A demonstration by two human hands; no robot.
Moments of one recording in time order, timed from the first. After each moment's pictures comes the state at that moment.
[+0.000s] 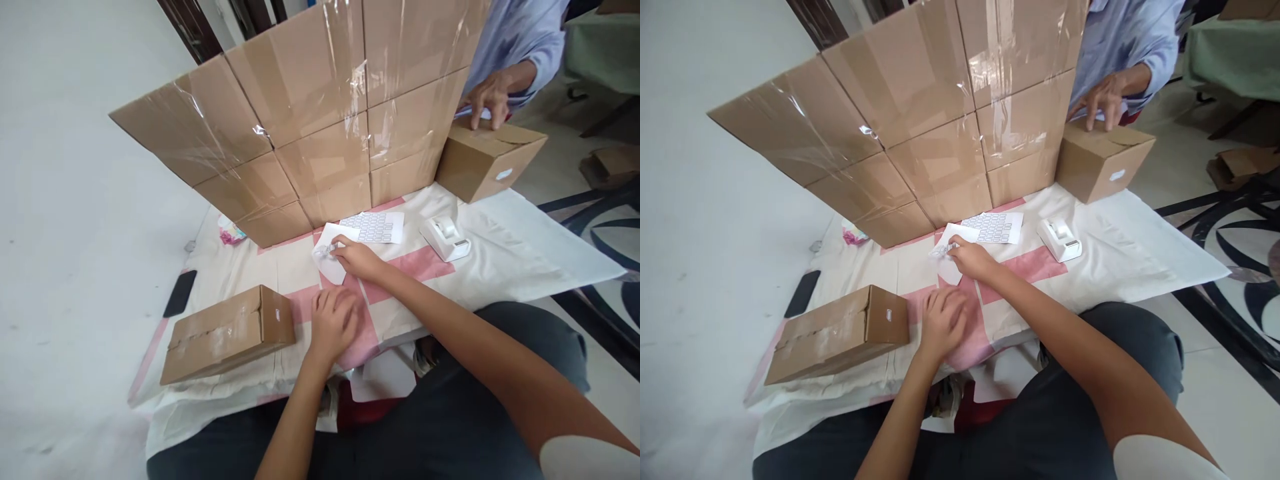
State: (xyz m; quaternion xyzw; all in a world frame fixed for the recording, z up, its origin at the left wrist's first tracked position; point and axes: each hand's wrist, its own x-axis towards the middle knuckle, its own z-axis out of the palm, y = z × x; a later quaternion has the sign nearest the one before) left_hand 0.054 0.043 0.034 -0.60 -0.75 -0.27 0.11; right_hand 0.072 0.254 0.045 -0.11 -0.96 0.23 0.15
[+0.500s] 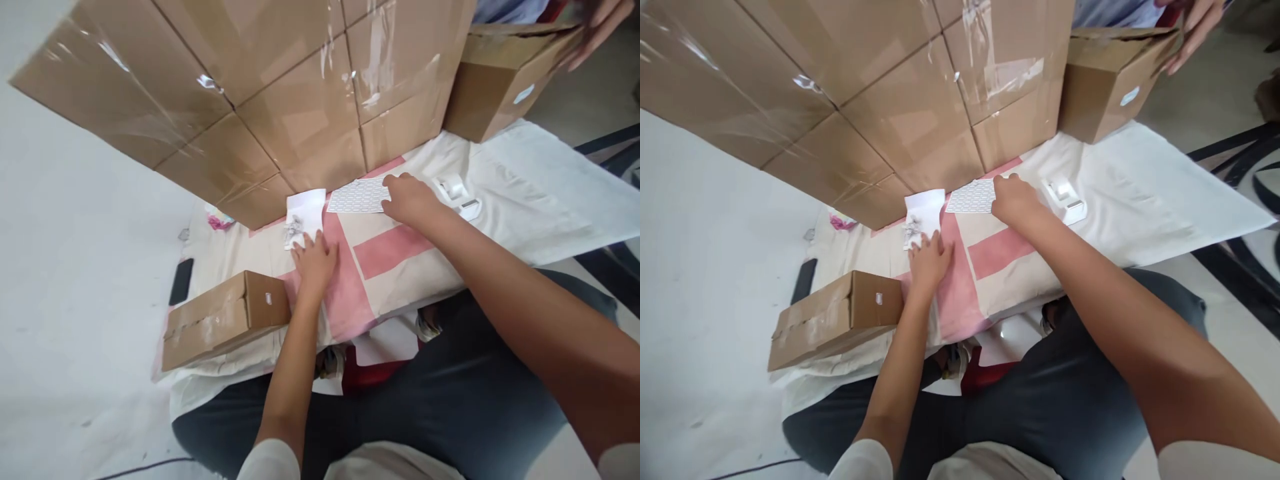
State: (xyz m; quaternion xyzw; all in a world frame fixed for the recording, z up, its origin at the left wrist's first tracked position) left_hand -0.001 0.117 0.026 -0.37 -0.92 -0.10 -0.03; right_hand 0.138 0.320 0.090 -0.43 -0.88 0.22 0.06
